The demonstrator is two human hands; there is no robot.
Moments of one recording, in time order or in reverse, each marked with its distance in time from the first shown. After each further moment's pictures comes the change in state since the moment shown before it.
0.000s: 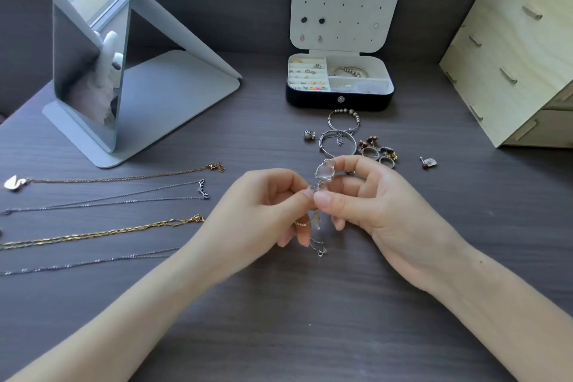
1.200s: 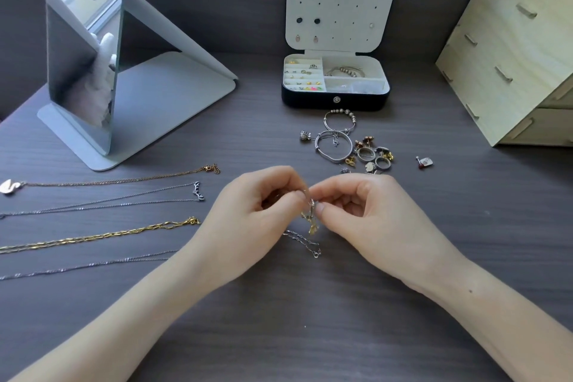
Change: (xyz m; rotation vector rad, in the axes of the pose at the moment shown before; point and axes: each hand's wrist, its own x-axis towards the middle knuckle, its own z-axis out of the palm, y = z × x) left_hand 0.004 -0.007 -0.001 0.225 0.092 0.215; right_hand -0.006 -0.003 0.006 -0.540 0.055 -0.172
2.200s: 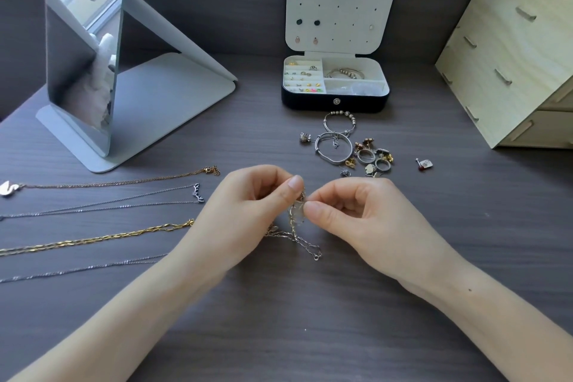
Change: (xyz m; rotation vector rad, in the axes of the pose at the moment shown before) left_hand 0.000 0.002 -0.003 -0.219 0.040 -0.190; right_hand -0.001 -0.002 -0.001 0.042 -0.055 0.014
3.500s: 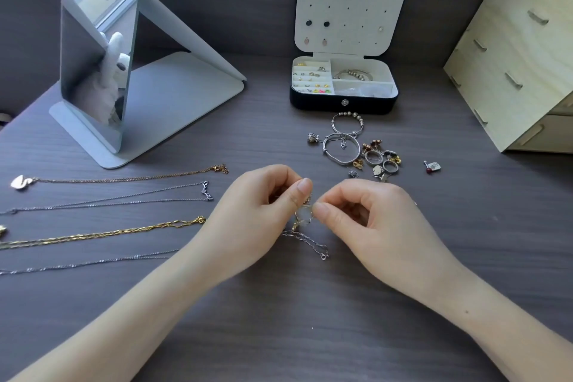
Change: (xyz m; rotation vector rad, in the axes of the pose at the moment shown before) left_hand 0.003 -0.007 -0.001 0.246 0.017 0.113; right_hand -0.001 0.009 0.004 -0.305 0.126 -0.207
